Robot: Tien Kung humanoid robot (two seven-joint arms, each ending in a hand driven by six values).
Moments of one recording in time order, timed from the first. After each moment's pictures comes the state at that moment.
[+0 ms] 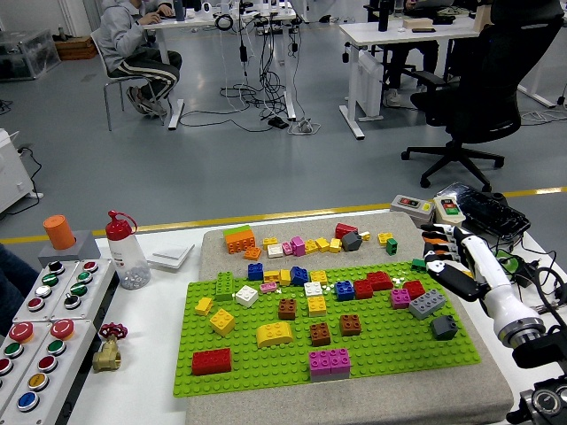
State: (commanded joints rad) left arm -0.19 0.02 -1.18 -0.23 0.99 0.27 0.37; right arm 0.28 -0.29 1.25 1.52 -1.31 -0.28 -0.07
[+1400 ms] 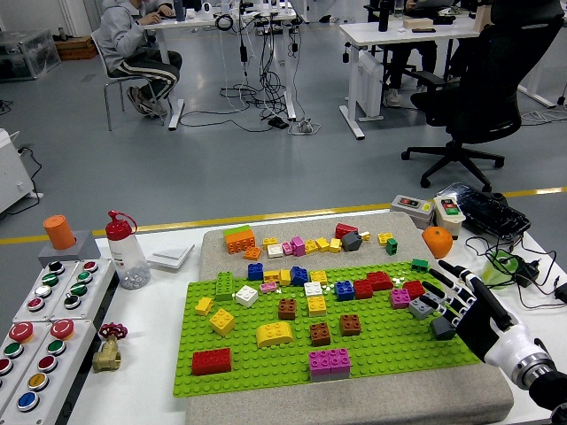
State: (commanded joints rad) left arm -0.18 0.02 -1.21 -0.23 1.04 0.26 0.39; right arm 0.18 -0.24 1.35 1.51 -0.45 -0.14 -0.09
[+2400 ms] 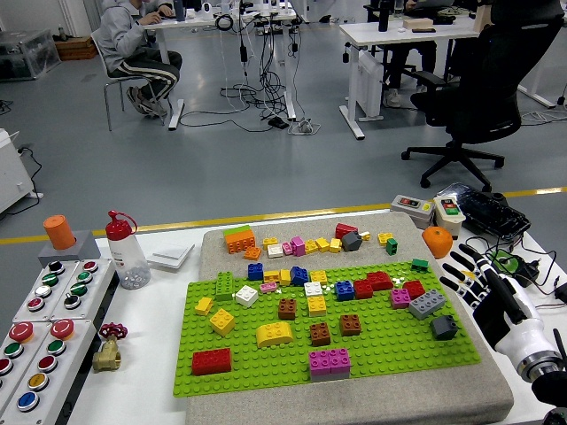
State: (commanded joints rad) left arm -0.19 0.02 -1.19 -0.23 1.00 0.27 0.37; right arm 0.18 -0.23 1.33 1.49 -0.59 -0.19 0.12
